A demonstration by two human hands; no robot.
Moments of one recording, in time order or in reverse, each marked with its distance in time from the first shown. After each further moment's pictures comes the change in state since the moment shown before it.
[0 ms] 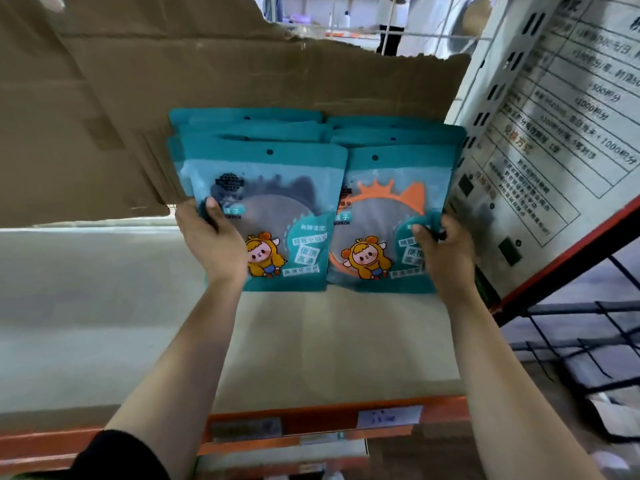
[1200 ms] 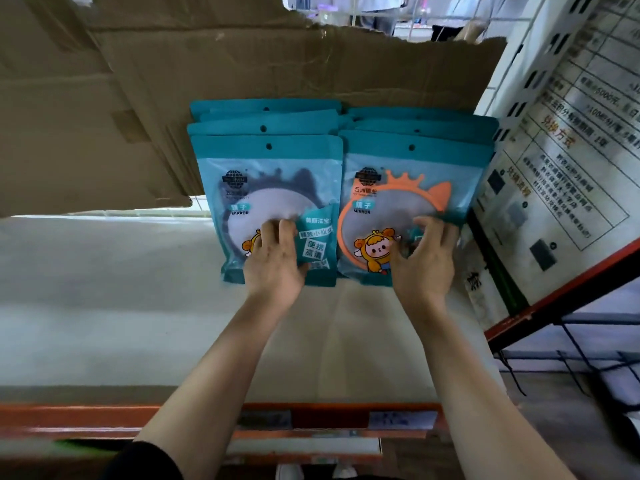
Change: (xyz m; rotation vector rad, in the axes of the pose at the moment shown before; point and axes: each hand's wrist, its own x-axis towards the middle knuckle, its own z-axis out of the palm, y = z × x) left_hand -0.045 0.003 -0.004 0.807 -0.776 0.317; right_hand -0.033 -0.017 0.051 -0.277 0.112 -0.076
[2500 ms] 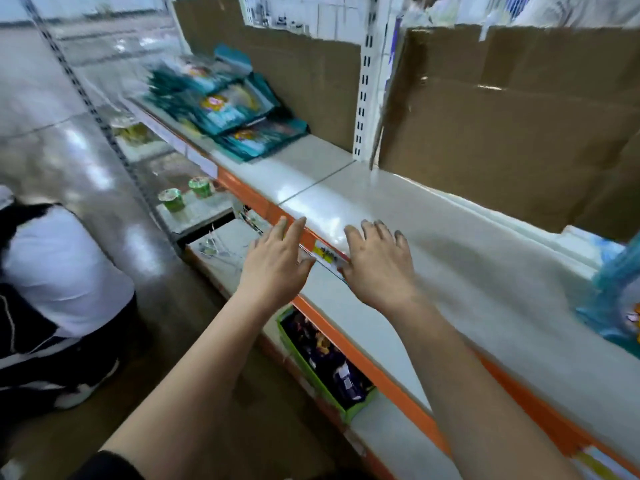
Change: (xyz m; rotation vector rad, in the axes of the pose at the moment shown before) left_hand -0.219 -0.312 -0.185 0.079 0.084 -0.591; right_hand -0.277 -0.305 0.128 -0.295 -0.741 -1.156
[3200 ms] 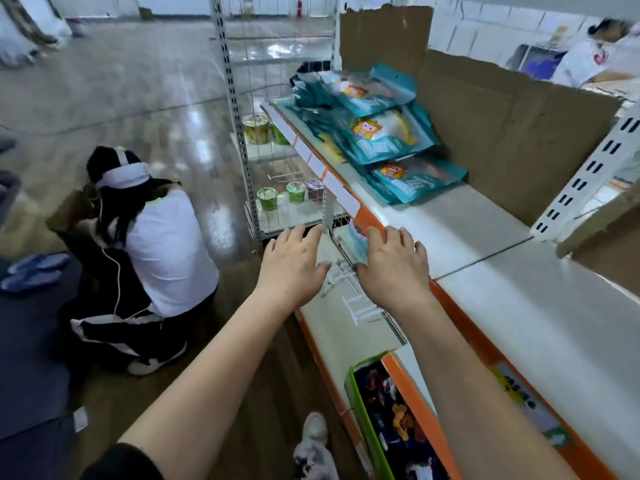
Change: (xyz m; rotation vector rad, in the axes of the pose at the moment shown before) left_hand 0.045 -0.260 -0.072 0.072 0.121 -0.277; right_hand 0.166 -0.248 0.035 0.026 -0.070 -0.197
